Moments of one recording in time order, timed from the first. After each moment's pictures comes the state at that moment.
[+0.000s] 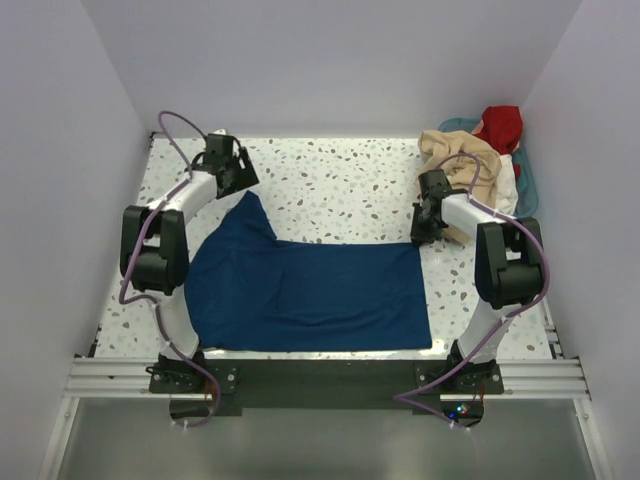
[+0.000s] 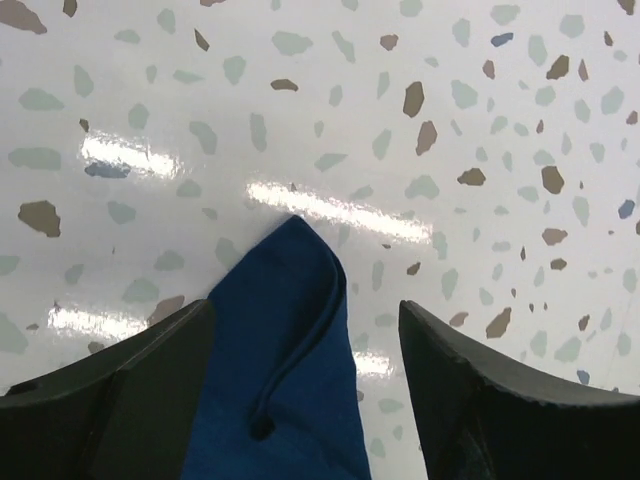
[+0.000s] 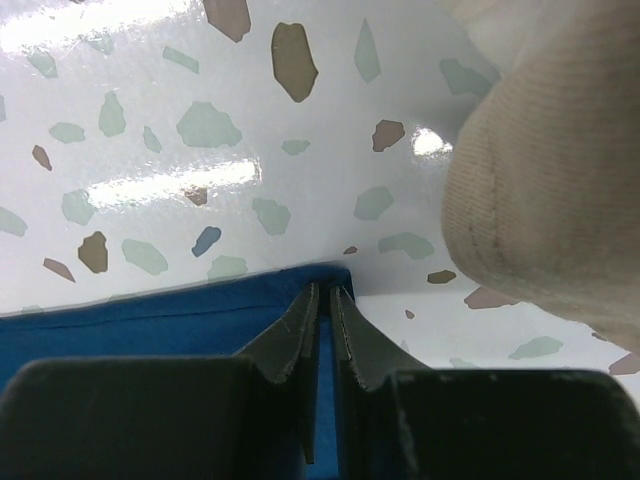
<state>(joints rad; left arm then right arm) -0.13 1.91 1.41 -0.30 -0.09 -0.48 0.14 1.83 1.17 -0.57 0.07 0.34</state>
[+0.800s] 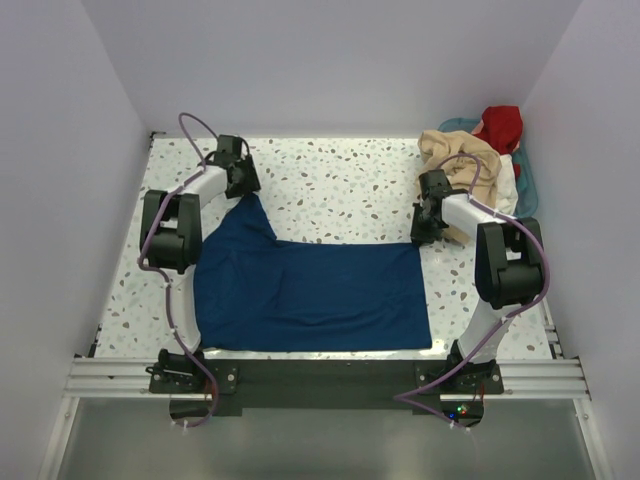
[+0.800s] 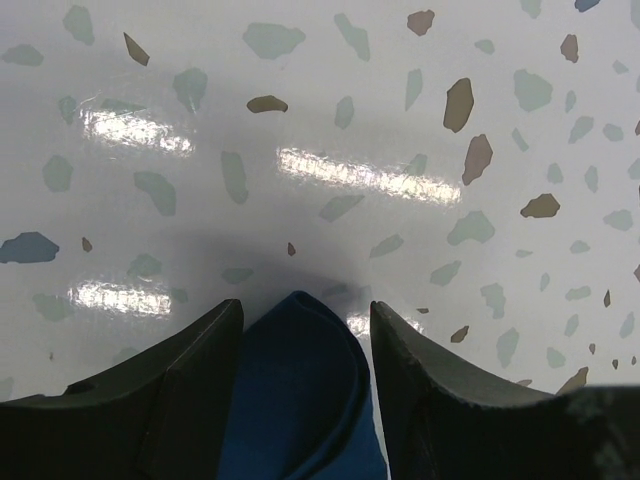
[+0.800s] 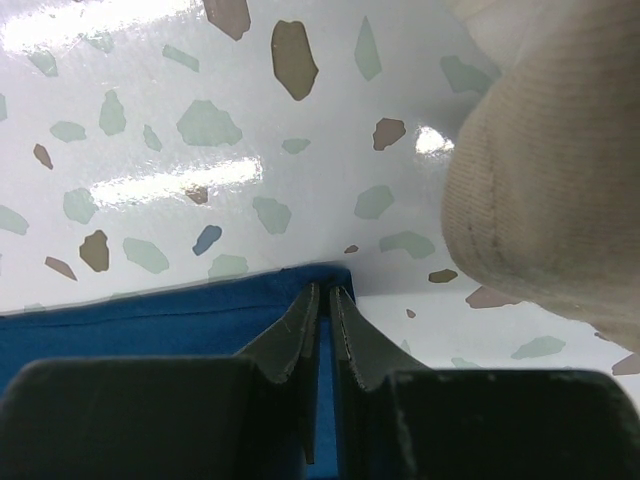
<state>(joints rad) -0.12 2.18 1.61 -0.34 -0.04 -0.41 0.14 1.83 1.16 -0.57 0.06 0.34</state>
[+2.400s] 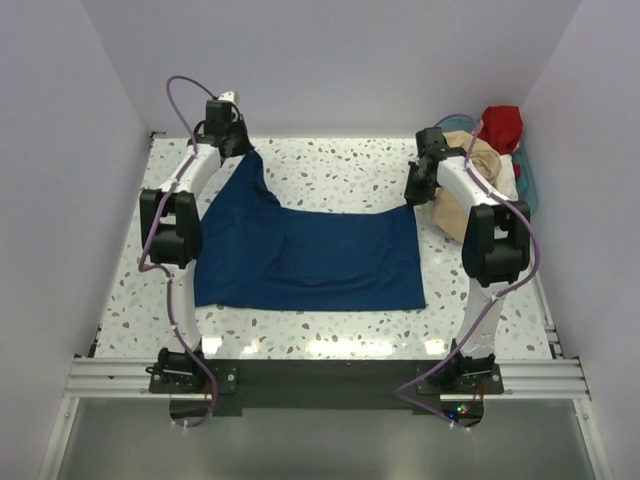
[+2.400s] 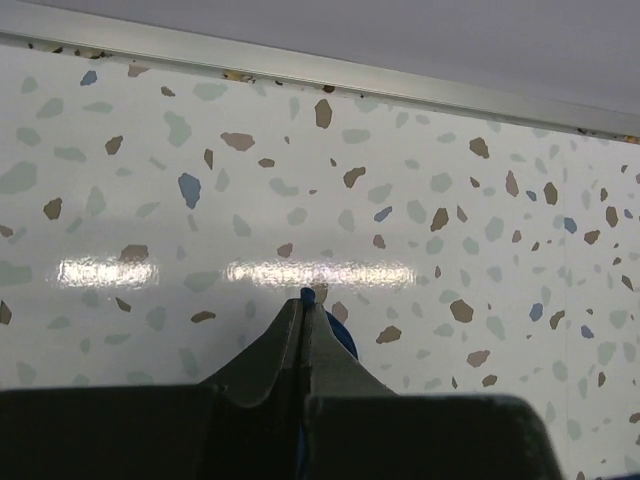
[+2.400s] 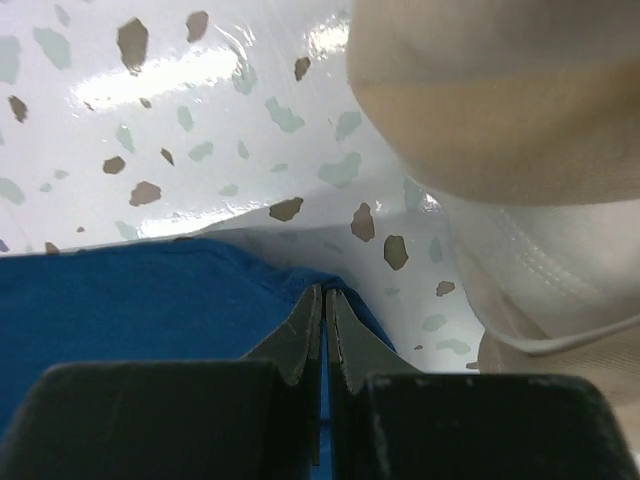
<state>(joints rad) -0.10 2.25 1.94 -0.32 0.07 -0.33 0.14 2.02 1.65 -0.76 0.04 0.37</state>
